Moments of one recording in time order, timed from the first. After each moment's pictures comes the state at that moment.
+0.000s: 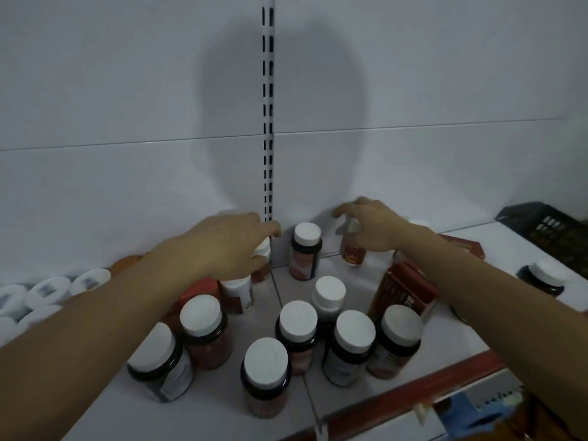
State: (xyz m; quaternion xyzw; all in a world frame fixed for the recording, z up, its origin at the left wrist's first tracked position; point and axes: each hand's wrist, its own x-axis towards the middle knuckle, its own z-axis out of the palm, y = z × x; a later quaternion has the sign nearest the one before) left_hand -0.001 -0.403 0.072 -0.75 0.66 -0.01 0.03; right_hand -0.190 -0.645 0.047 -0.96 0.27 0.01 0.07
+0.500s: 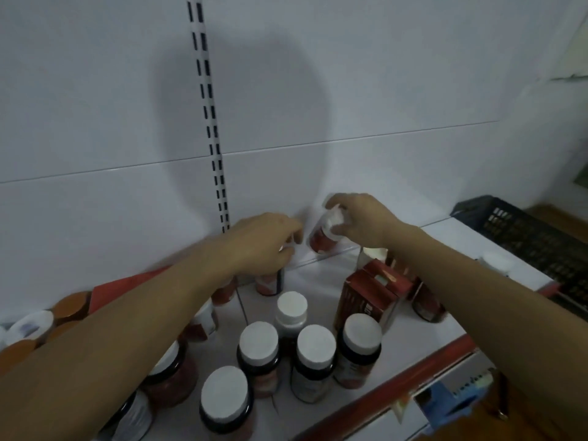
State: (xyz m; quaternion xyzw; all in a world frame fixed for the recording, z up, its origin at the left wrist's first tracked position) left_hand -0.052 -0.490 0.081 -0.69 0.72 0.03 -0.06; right_hand -0.230 -0.668 0.072 -0.94 0.31 -0.11 0.10
